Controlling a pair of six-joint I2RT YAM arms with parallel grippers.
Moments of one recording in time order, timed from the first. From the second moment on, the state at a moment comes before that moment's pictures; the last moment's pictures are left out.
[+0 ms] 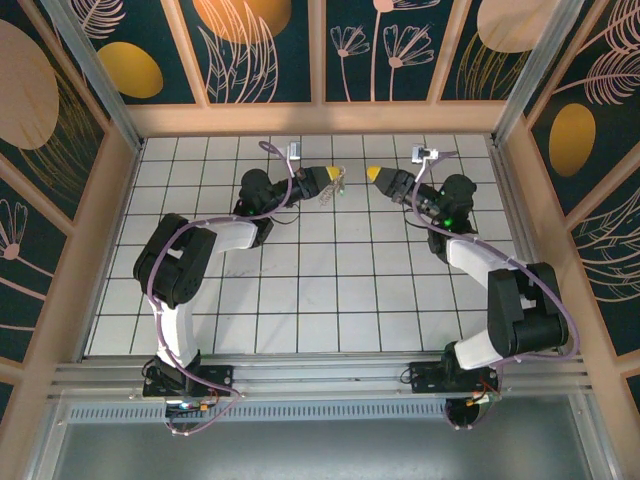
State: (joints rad) left arm -0.50 1.95 1.08 1.11 0.69 -1.15; right arm 0.19 1.47 0.75 0.91 -0.80 0.95
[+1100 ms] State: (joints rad) left arm -0.54 1.93 1.03 1.22 0.53 -1.26; right arm 0.33 1.69 0.89 1.06 -0.72 1.10
